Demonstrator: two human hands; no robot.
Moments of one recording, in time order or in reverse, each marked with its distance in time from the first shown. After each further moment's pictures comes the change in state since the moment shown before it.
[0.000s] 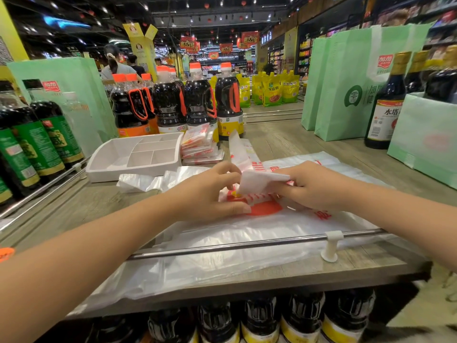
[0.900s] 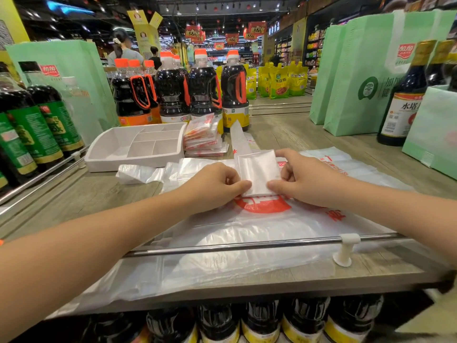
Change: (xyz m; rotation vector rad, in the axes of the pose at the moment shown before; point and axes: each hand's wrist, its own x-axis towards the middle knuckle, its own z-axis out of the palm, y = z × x) left_hand 0.016 0.007 0.012 -0.125 0.066 -0.484; right_hand 0.022 0.002 0.017 0.061 0.049 0.205
